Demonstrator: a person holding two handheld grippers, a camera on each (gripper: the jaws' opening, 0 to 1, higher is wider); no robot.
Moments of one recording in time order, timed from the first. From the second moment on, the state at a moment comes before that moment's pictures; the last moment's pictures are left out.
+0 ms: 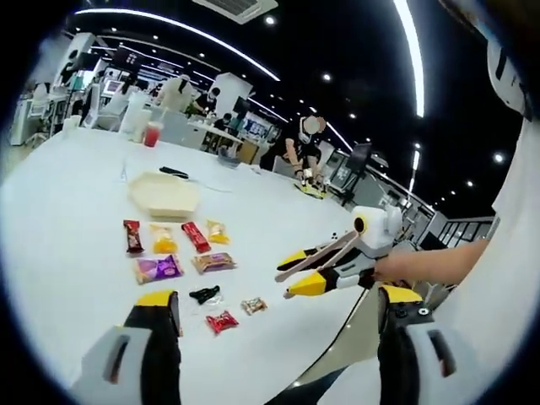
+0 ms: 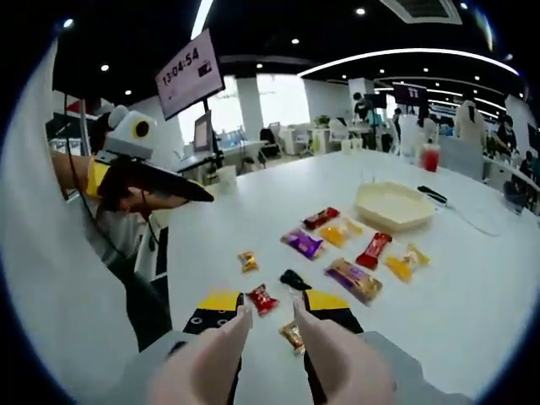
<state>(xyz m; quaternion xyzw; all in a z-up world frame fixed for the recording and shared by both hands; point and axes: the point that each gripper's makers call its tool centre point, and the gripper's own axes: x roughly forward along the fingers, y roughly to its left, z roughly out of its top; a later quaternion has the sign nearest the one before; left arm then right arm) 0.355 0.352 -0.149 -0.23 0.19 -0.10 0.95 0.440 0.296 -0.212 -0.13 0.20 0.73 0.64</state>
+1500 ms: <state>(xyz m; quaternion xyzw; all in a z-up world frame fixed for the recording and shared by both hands) 0.369 0.374 -0.131 -0.24 0.14 -0.07 0.96 0.444 0.313 -0.269 -0.20 0.22 0.73 0.61</state>
